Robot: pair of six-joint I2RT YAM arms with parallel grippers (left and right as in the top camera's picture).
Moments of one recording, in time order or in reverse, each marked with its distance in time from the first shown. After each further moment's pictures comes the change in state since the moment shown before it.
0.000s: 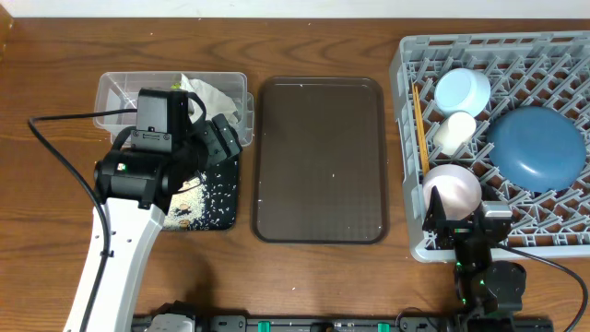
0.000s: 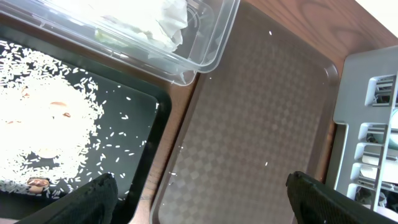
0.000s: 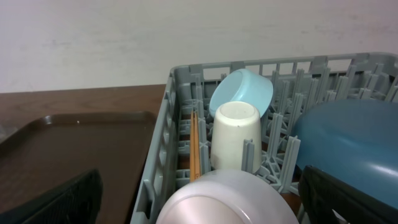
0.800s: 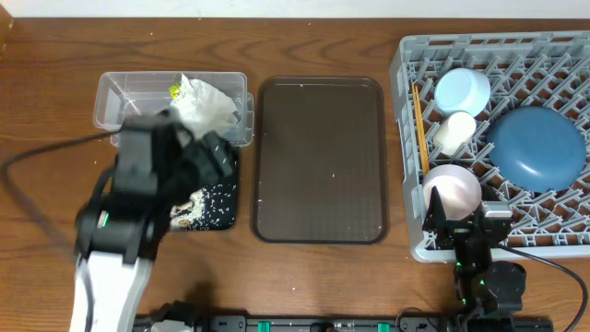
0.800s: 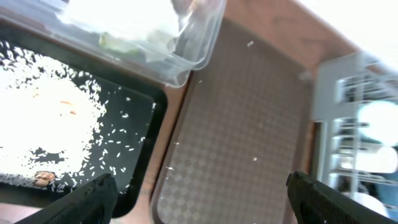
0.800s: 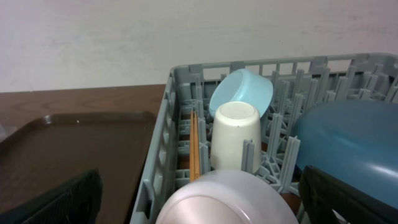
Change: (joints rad) left arm 0.000 -0.275 -0.100 0.000 0.000 0.000; right arm 0.000 0.000 0.000 0.000 0.000 -0.003
